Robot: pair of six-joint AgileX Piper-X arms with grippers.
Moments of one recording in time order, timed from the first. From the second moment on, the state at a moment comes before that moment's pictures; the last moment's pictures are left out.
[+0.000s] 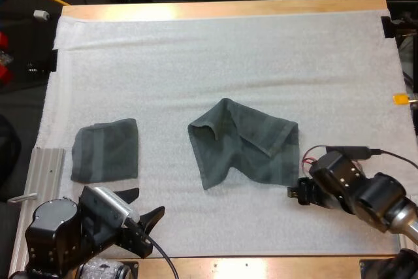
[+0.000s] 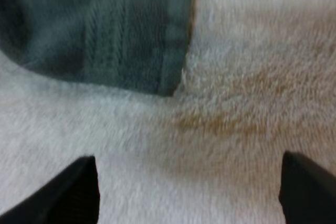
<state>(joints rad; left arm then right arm) -0.15 0.33 -0.75 1.22 0.53 -1.67 0.73 0.99 -0.64 0.93 0.12 -1.18</state>
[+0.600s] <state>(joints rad) -0.15 0.33 -0.72 1.28 0.53 -1.67 0.57 1.28 -0.61 0.64 -0.12 -1.13</state>
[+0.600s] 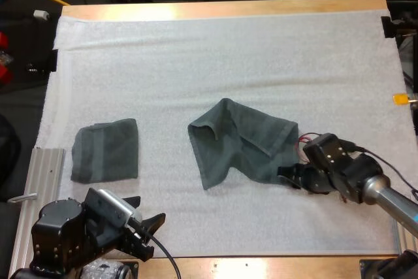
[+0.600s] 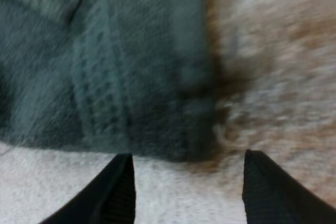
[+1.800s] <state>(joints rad) -0.32 0.45 -0.72 1.25 0.56 -1.67 0.65 1.26 -0.61 0.81 0.01 -1.23</state>
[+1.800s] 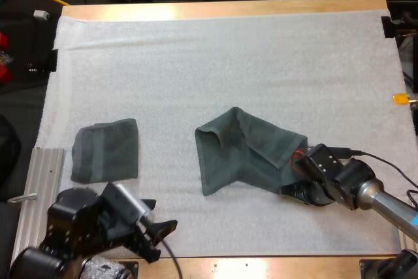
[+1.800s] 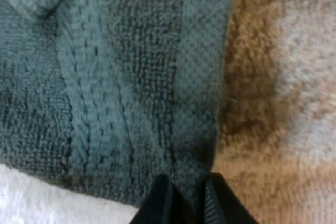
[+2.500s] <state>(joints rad) -0.65 1.22 -0.72 0.97 0.40 -1.70 0.65 1.20 -0.61 0.84 0.02 -1.23</state>
